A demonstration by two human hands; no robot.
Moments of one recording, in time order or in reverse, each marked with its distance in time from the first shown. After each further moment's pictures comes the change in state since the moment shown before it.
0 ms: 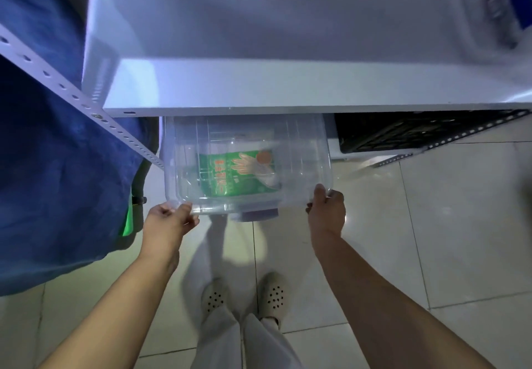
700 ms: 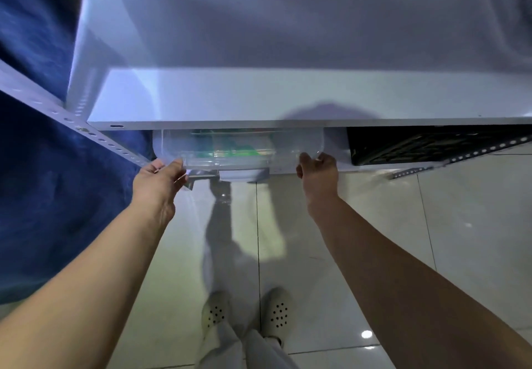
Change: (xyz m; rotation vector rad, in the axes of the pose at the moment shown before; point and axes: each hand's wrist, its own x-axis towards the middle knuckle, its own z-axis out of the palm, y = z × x) left_hand 0.054 0.064 0.053 -0.170 0.046 0.043; right_hand 0.060 -0.069 0.046 0.406 -0.264 -0.034
